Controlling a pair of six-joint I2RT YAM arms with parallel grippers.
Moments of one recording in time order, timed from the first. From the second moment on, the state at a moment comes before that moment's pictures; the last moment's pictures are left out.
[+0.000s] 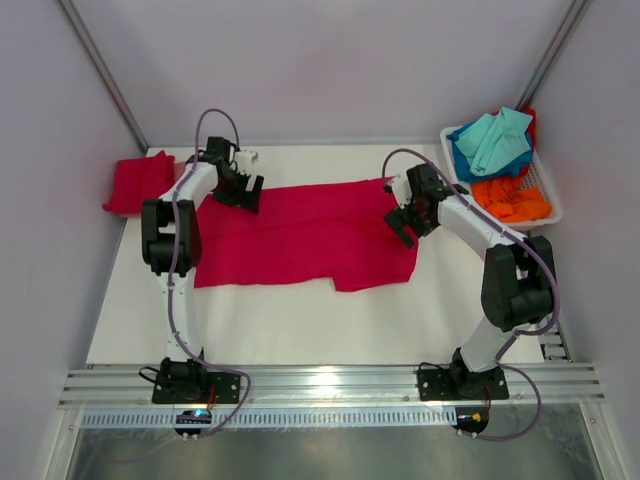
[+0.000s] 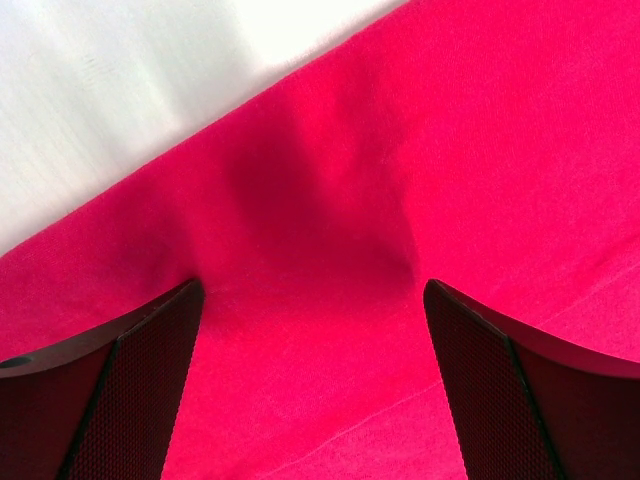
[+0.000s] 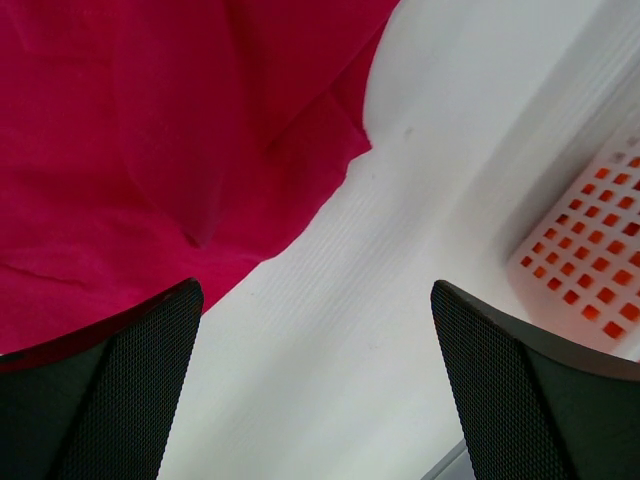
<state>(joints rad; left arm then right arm) -0.07 2.27 1.85 -0.72 0.26 0.26 0.24 1.70 1.26 -0.64 0.11 -0.44</state>
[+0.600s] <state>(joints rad) -0.07 2.27 1.85 -0.72 0.26 0.26 0.24 1.77 1.16 -0.61 0.05 -0.45</state>
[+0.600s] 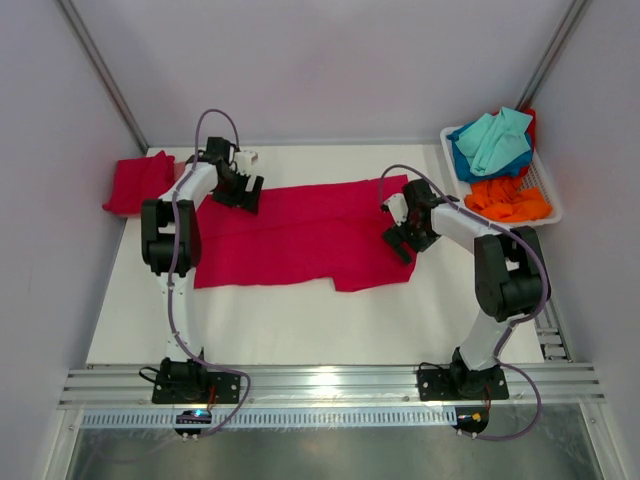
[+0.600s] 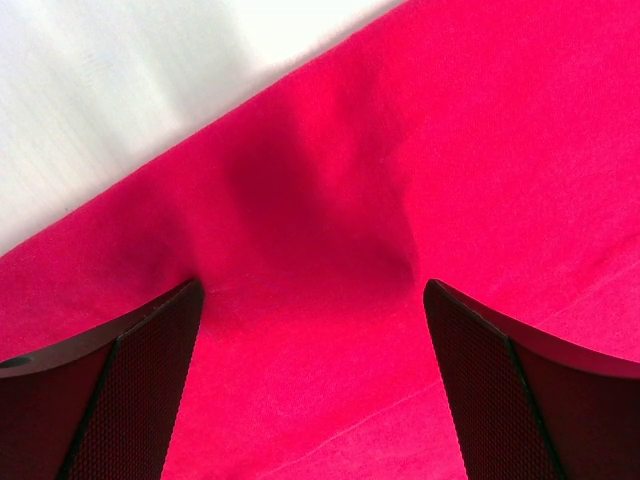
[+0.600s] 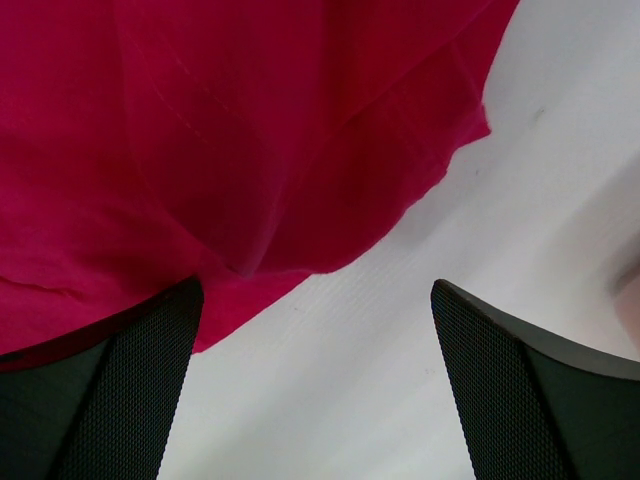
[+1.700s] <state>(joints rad) -0.06 2.21 1.76 -0.71 0.29 0.29 0.22 1.55 1.13 -0.67 0.09 -0.44</state>
